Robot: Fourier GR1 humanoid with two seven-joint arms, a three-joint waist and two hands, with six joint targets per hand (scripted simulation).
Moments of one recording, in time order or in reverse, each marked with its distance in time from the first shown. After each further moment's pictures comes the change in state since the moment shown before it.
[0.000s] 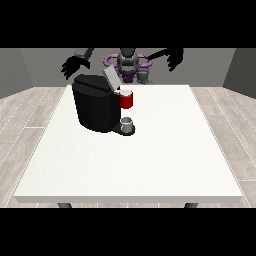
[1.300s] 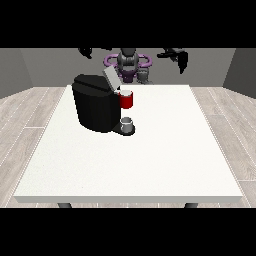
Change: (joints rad) left arm 0.380 -0.148 -0.021 -0.325 0.277 -0.074 0.063; right arm -0.183 -0.100 0.095 -0.141 0.020 0.186 0.141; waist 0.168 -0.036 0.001
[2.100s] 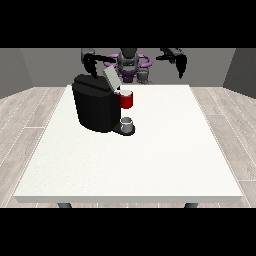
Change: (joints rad) left arm 0.147 0.000 -0.110 -0.311 0.092 0.069 0.109; right arm -0.181 0.023 -0.054 0.214 -0.014 0.025 -0.054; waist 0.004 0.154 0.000
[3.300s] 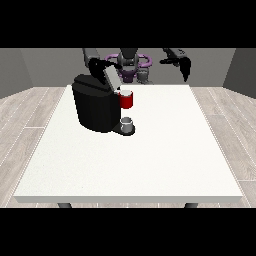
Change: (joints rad) left arm 0.026 0.075 -0.005 -0.061 0.050 0.039 -0.022; right arm -0.193 0.011 0.015 0.151 0.081 0.003 -0.074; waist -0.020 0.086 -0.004
